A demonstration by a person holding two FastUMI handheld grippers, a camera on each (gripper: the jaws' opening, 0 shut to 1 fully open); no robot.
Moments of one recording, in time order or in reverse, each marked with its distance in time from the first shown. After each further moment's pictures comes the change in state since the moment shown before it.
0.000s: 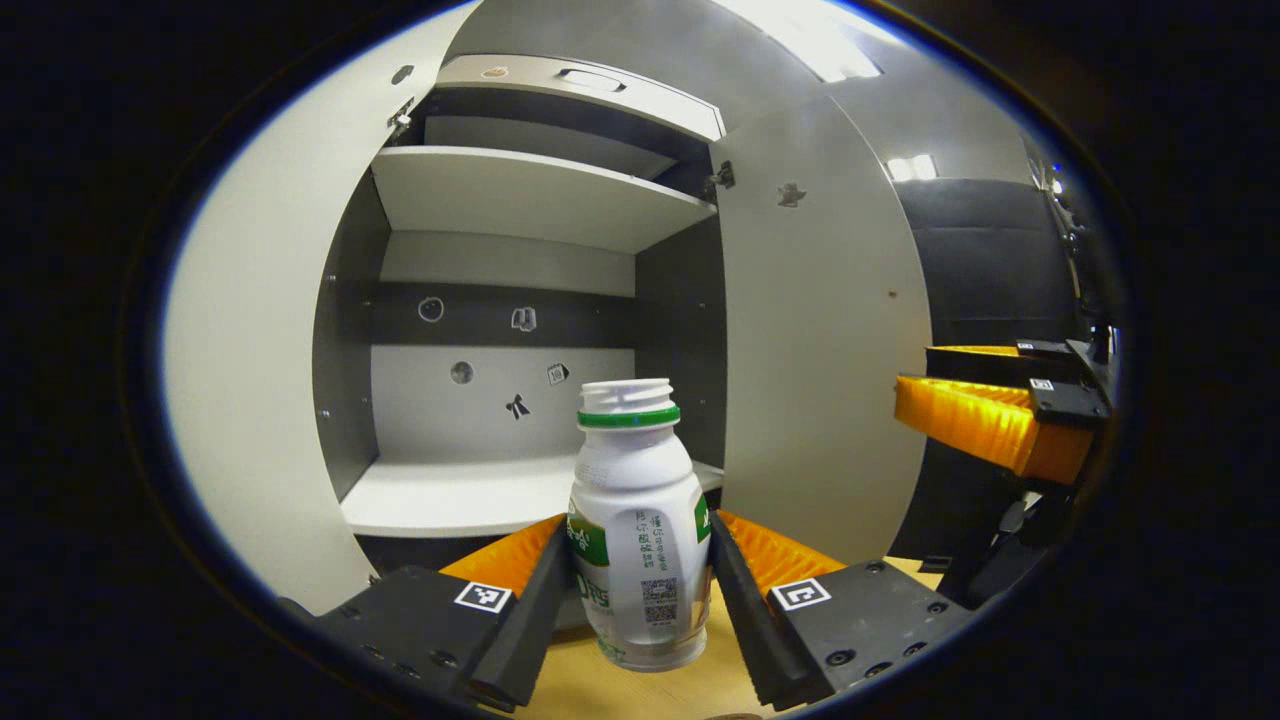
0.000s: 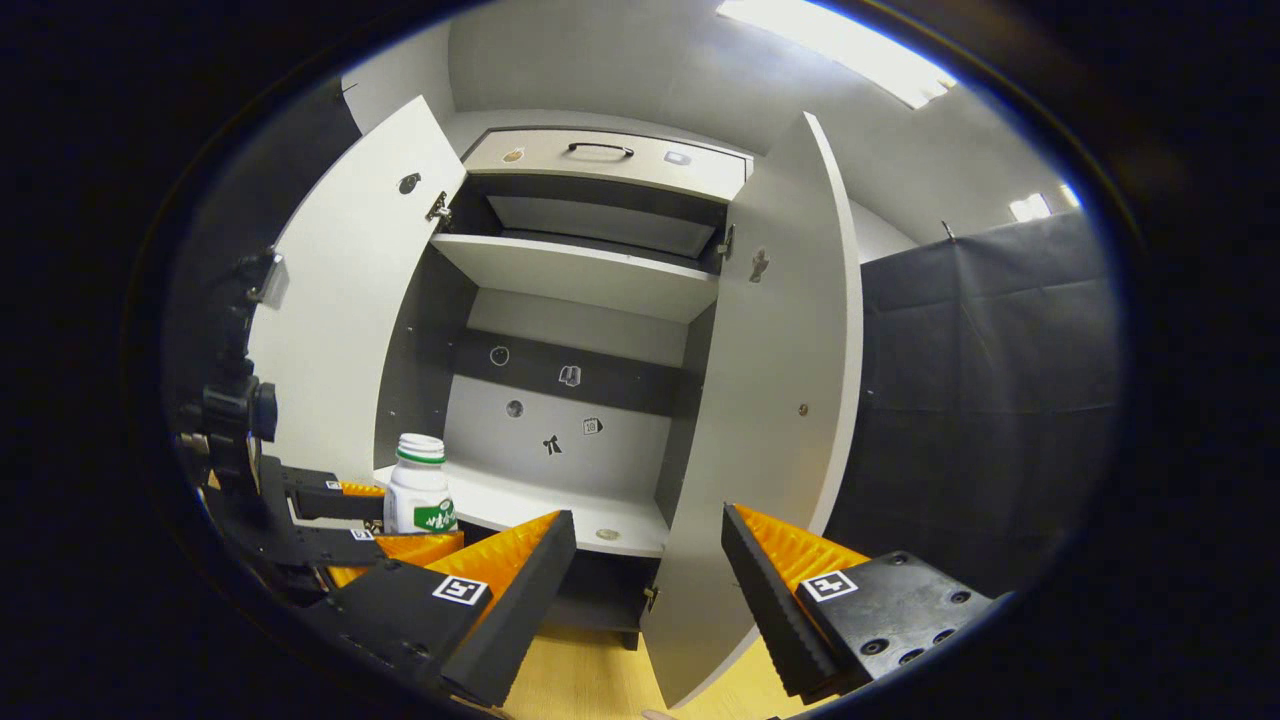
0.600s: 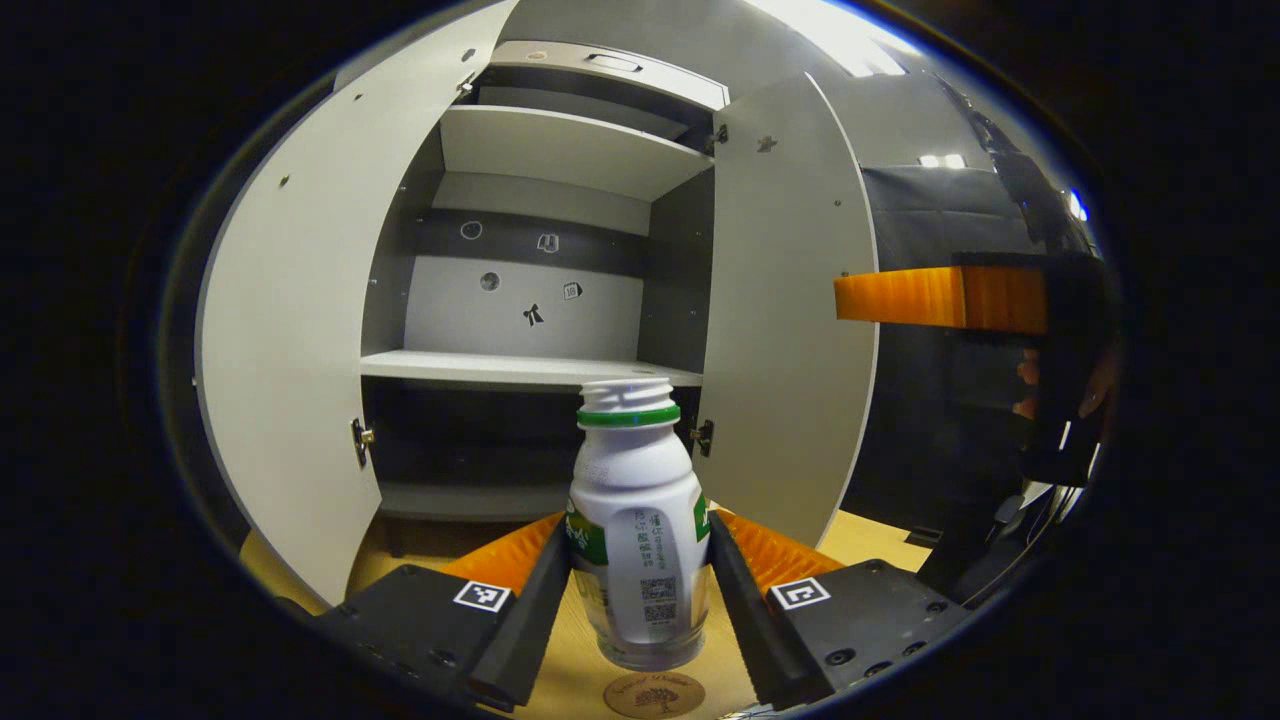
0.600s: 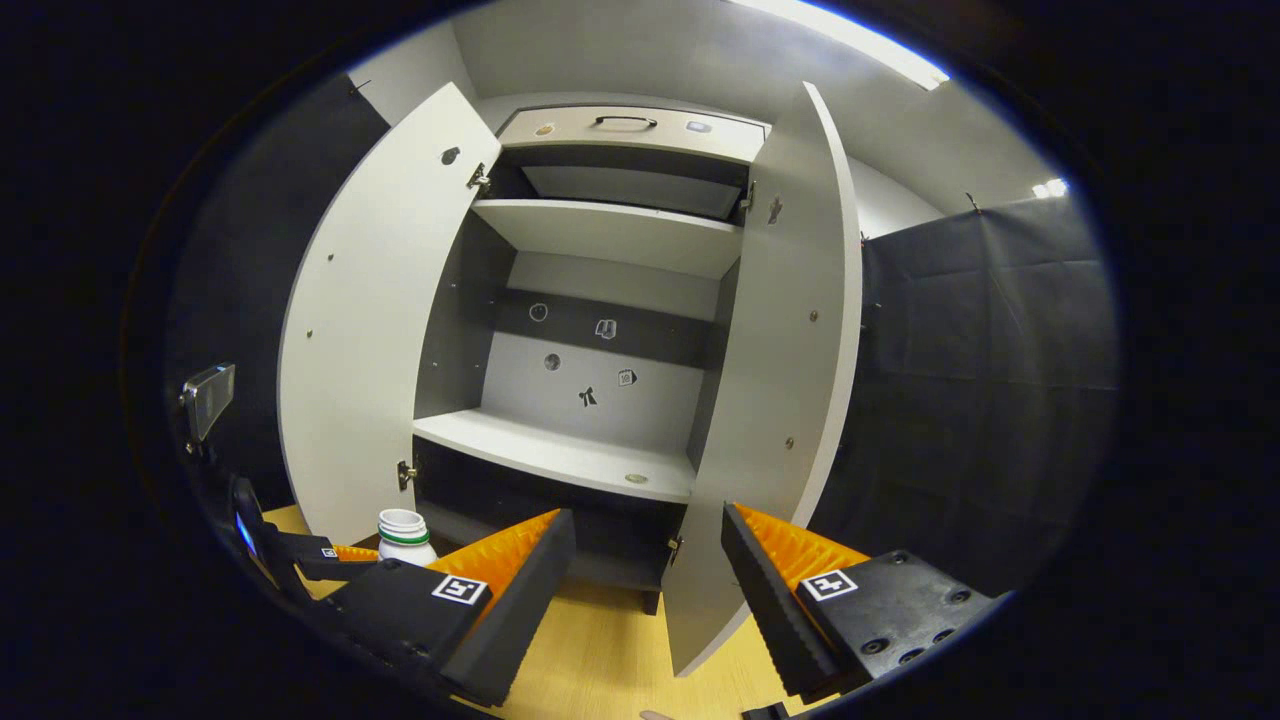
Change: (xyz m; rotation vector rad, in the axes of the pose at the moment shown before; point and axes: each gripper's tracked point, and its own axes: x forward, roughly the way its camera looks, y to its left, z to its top) left arm -0.066 -0.056 -0.135 -0.092 0.050 0.117; right arm -0.033 0.006 -0.069 -0.012 0.089 0.137
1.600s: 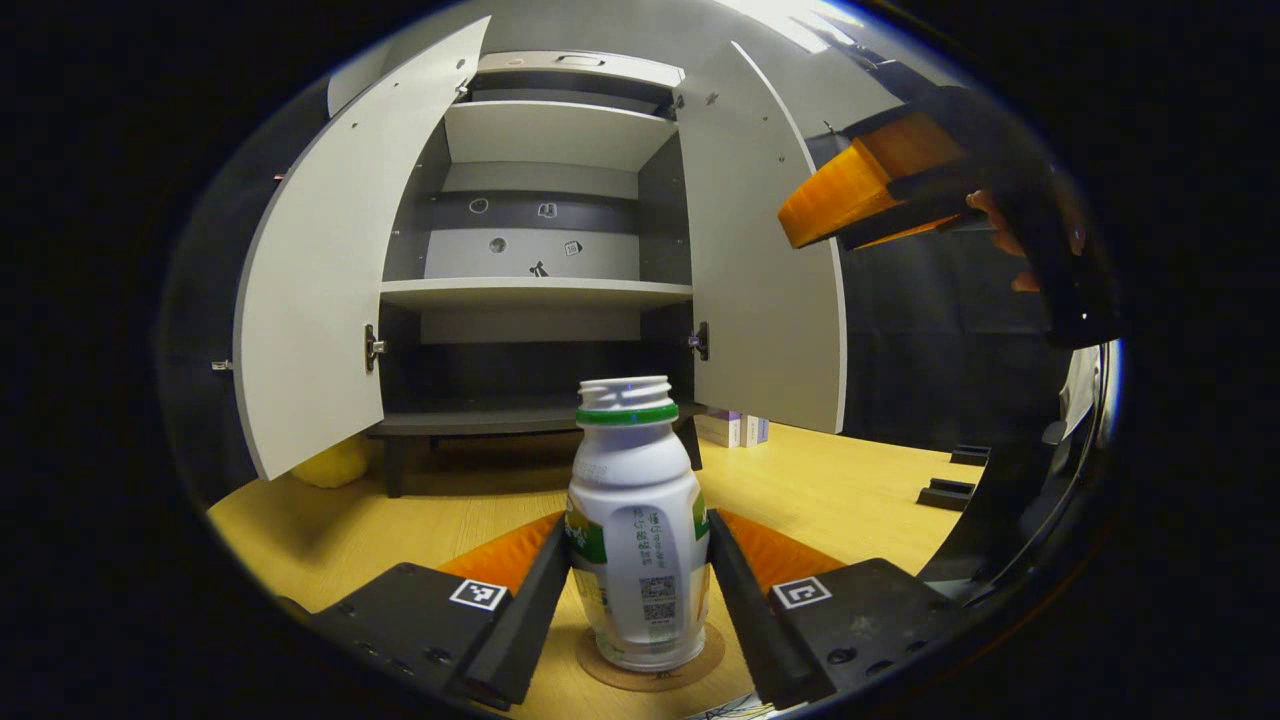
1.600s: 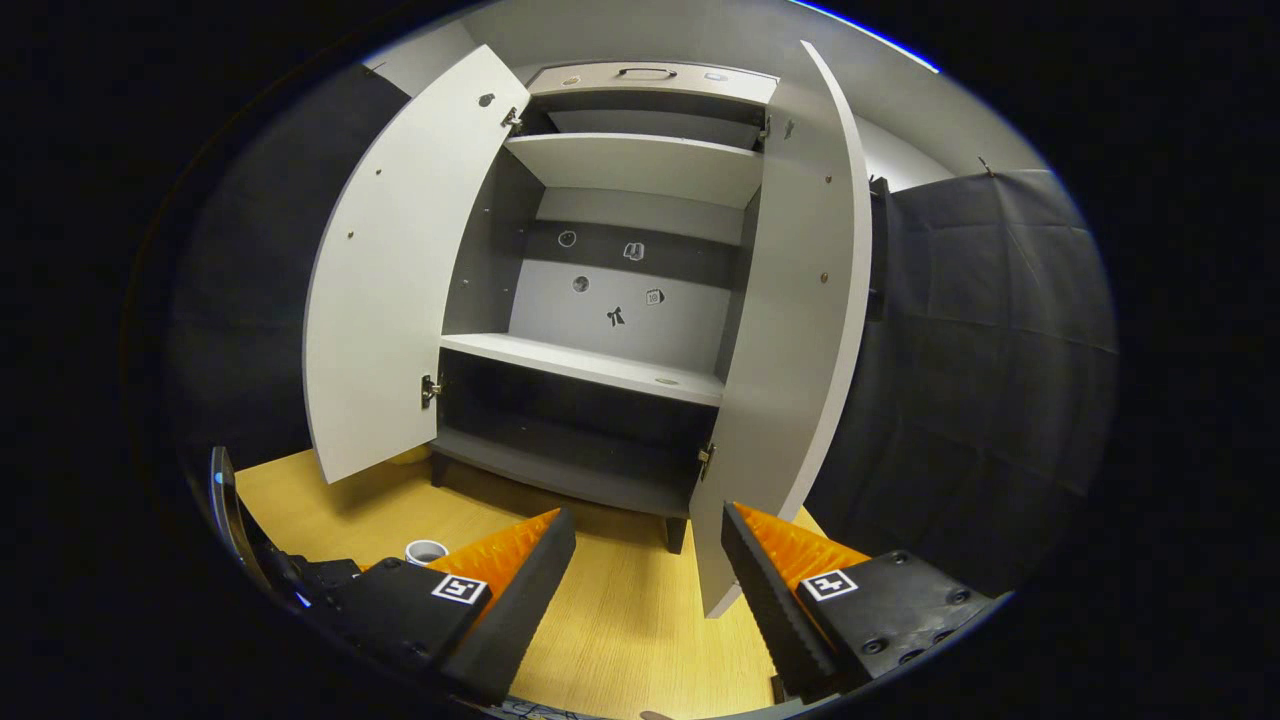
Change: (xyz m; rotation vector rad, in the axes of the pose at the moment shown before) left arm -0.008 -0.014 -0.134 0.121 -0.025 0.068; right arm -0.024 0.017 -0.106 0.018 0.145 0.045
